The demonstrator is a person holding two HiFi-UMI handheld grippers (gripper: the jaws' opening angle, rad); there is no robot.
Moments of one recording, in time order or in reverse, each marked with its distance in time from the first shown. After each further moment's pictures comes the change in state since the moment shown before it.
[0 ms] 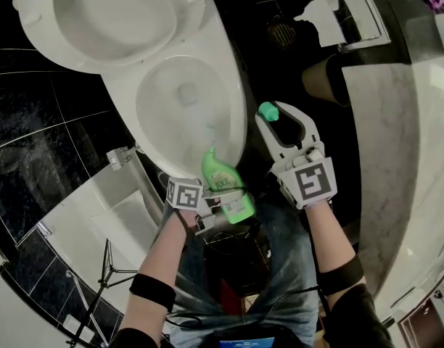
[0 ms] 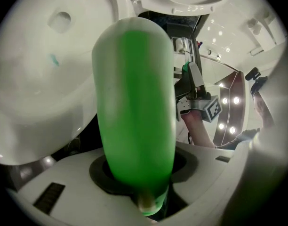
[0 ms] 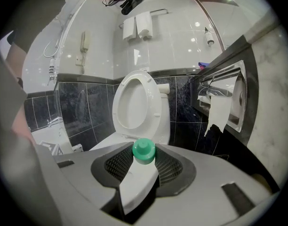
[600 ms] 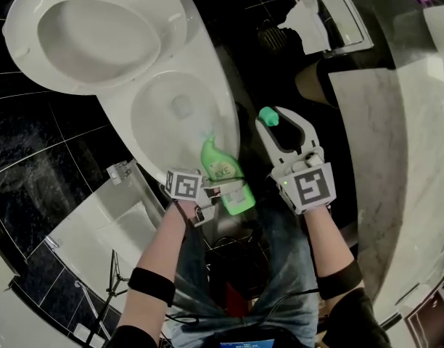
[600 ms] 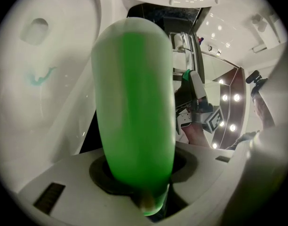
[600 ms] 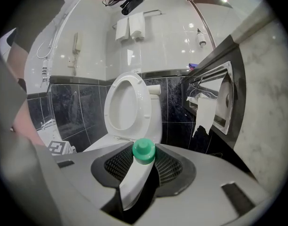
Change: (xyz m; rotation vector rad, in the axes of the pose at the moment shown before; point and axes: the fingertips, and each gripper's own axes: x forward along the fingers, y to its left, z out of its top) left arm 0.022 -0.020 0.061 0.053 0.045 -0.007; right arm -0.010 -0.034 0.006 0.035 -0.003 -0.065
